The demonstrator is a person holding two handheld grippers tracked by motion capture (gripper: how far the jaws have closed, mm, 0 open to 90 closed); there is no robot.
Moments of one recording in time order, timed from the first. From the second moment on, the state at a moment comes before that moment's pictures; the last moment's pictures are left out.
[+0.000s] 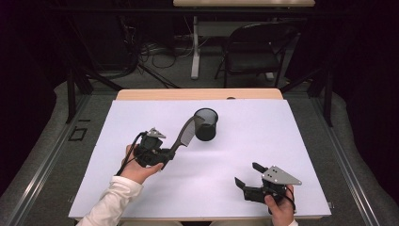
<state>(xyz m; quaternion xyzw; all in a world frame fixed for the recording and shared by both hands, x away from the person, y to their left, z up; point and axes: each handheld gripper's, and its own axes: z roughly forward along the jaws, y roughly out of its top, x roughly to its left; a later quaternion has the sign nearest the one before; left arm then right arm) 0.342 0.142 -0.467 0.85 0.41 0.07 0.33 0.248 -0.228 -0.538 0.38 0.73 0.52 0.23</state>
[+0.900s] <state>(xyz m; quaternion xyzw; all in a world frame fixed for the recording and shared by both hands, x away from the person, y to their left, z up) 0.319 0.134 -0.462 0.82 0.38 0.14 0.41 0.253 -0.222 -0.526 0.38 0.73 0.52 0.23</state>
